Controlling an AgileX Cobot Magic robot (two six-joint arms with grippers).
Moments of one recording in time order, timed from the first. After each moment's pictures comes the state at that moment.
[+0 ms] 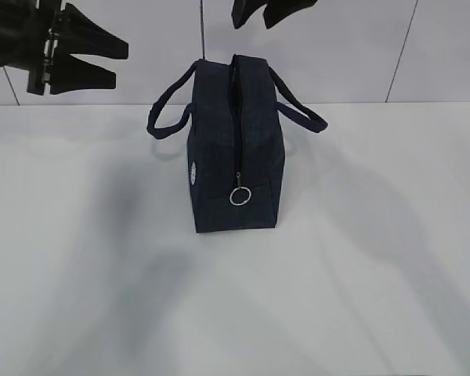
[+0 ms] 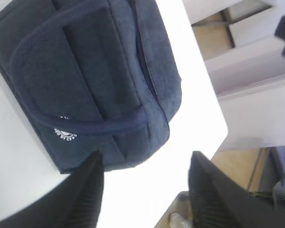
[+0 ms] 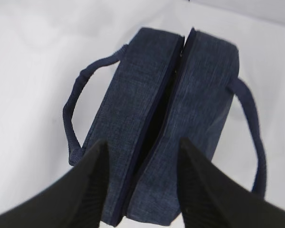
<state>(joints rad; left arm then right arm) 0.02 1.94 -1.49 -1.30 1.18 0.68 0.45 2.12 -2.38 0.11 1.26 0.10</state>
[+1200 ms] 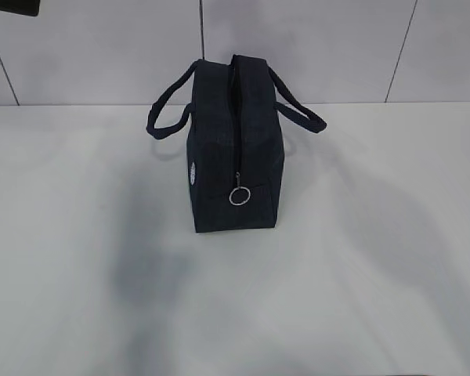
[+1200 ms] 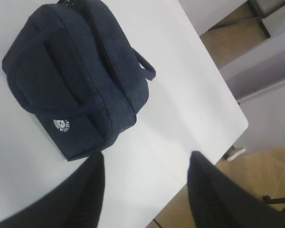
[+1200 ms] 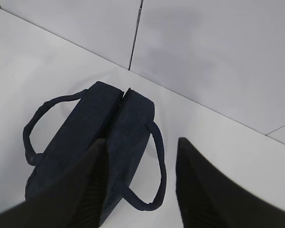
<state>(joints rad) 0.03 1.53 -1.49 -0.98 1.22 0.51 0.53 1.89 -2.38 -0.19 1.27 -0.02</state>
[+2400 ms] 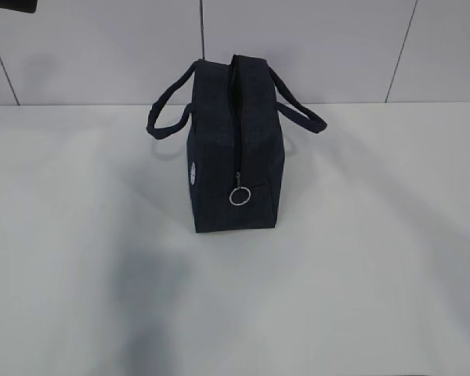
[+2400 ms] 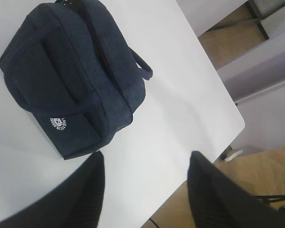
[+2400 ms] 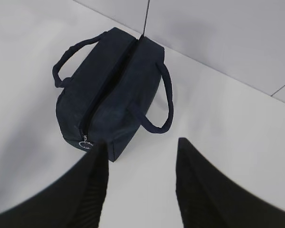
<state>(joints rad) 0.03 1.52 -1.49 -0.97 1.23 0.49 0.53 1.40 -1.80 -0.12 1.18 -0.03</state>
